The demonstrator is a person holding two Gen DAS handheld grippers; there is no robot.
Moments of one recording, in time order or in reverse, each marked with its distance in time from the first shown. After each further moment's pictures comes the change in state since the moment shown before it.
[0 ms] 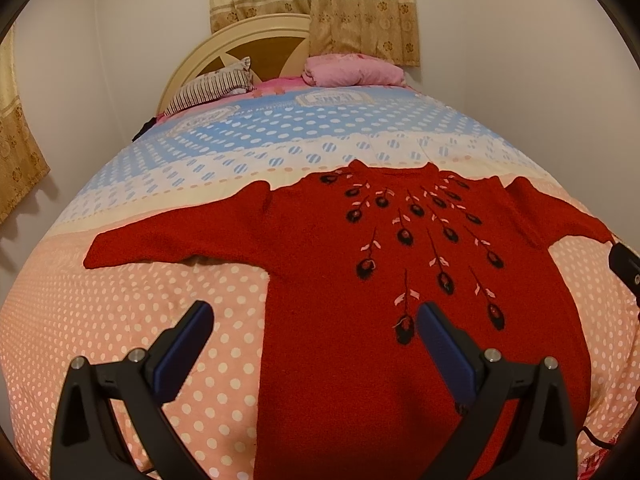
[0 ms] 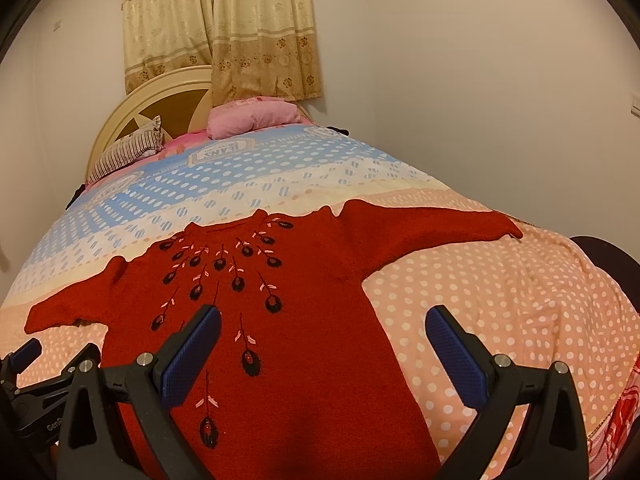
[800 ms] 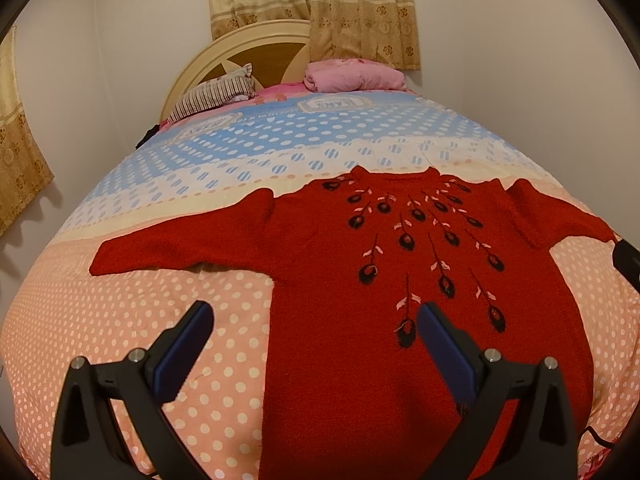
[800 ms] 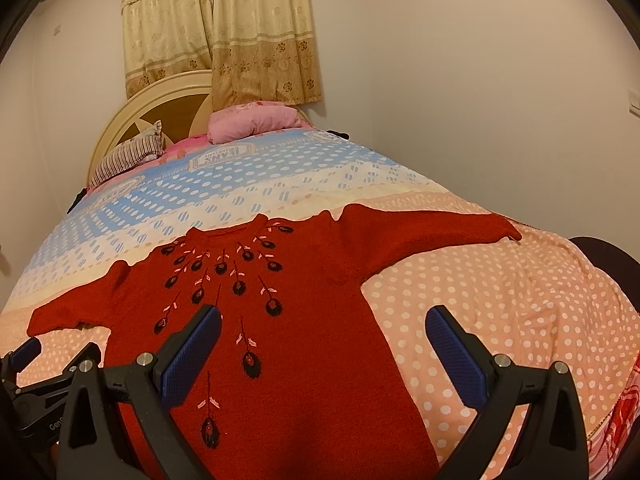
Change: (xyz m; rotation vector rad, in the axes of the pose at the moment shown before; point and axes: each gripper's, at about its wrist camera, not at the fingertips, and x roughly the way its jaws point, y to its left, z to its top) left arm -0.007 0.003 0.000 0.009 -0.023 0.012; right arm -0.008 0.004 -0.003 -0.003 -0.024 -0.004
